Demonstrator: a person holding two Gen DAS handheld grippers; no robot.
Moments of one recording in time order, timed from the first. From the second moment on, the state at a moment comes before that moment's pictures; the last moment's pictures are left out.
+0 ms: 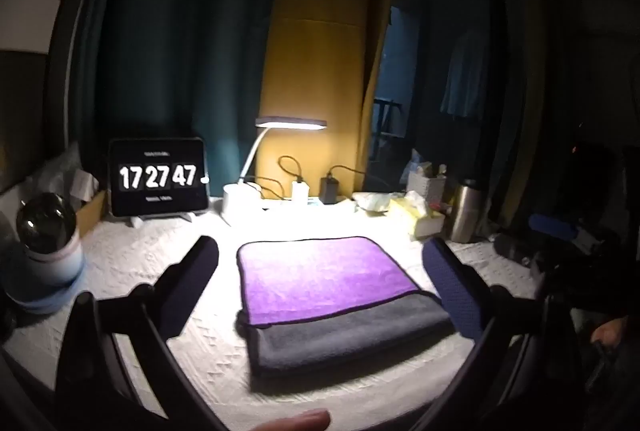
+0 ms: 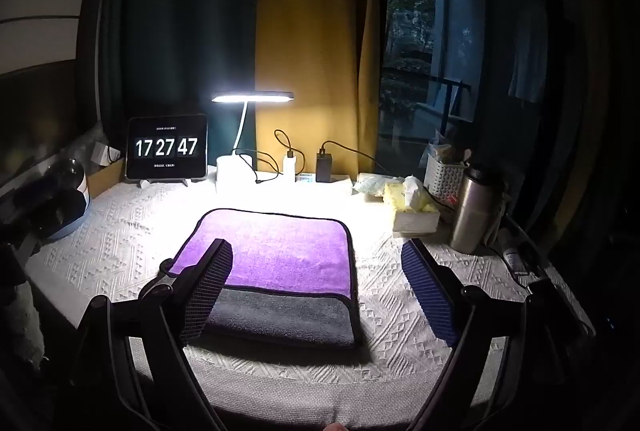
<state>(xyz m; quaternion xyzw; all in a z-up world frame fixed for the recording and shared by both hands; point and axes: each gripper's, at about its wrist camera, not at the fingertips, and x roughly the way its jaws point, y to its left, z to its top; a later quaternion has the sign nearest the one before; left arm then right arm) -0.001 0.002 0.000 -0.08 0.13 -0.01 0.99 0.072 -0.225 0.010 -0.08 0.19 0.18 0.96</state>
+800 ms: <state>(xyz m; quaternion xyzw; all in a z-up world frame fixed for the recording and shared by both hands) 0.006 0.012 -0.005 -0.08 0.15 0.00 0.98 0.077 -0.221 0.008 -0.07 0.20 0.18 0.96</state>
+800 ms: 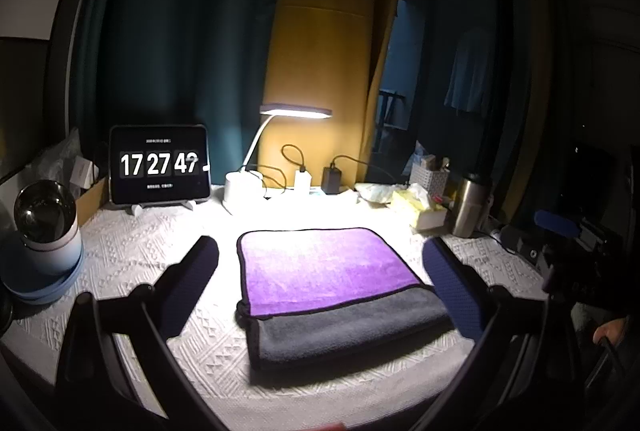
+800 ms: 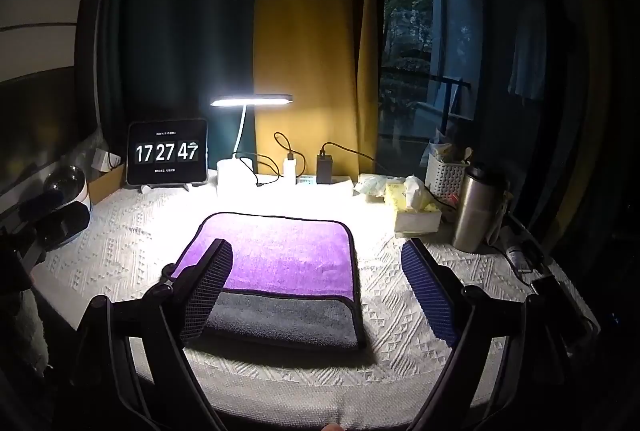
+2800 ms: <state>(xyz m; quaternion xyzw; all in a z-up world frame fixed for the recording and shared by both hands) 0.007 0.000 -0.013 -0.08 0.16 -0.01 0.98 0.077 -0.224 0.010 -0.07 0.21 0.18 0.96</state>
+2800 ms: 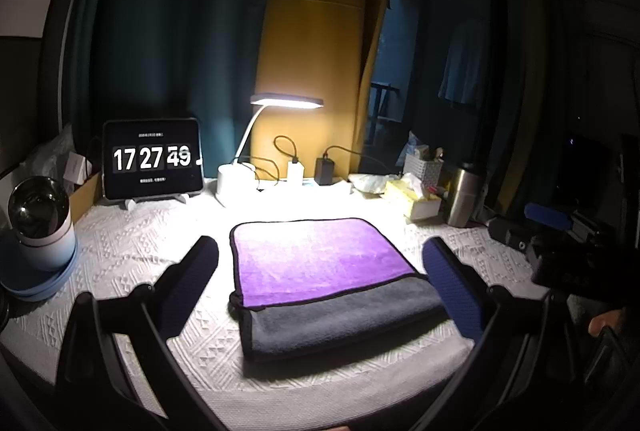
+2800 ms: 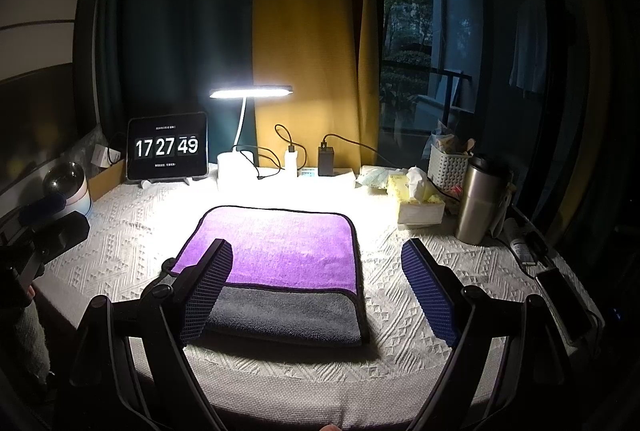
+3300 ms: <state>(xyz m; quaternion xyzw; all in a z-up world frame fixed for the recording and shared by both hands) 0.007 -0.001 -0.014 -0.08 0.16 -0.02 0.98 0.077 -0.223 0.009 -0.07 0.21 0.18 0.96</state>
